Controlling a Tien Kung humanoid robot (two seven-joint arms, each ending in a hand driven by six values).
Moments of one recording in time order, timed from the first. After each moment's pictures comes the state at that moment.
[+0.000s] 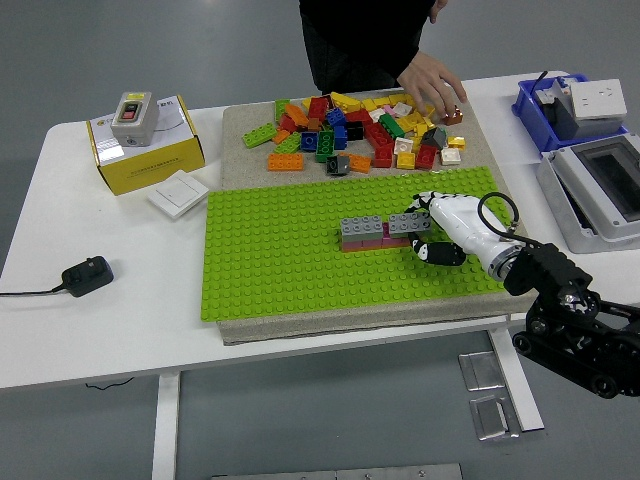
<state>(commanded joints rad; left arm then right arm) -0.06 0.04 -1.22 -0.18 1.05 0.09 0.05 0.64 -0.37 0.41 1.12 -1.79 -0.35 -0.14</state>
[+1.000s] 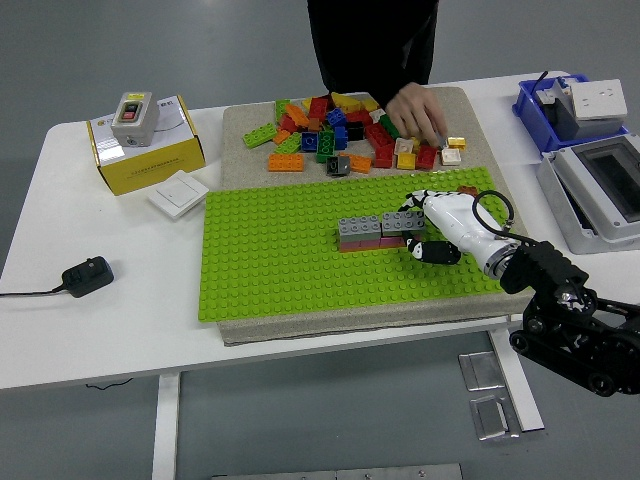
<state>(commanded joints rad) -0.06 0.04 -1.22 -0.18 1.05 0.09 0.05 0.65 -0.37 0.41 1.14 -1.80 -0.35 -0.12</state>
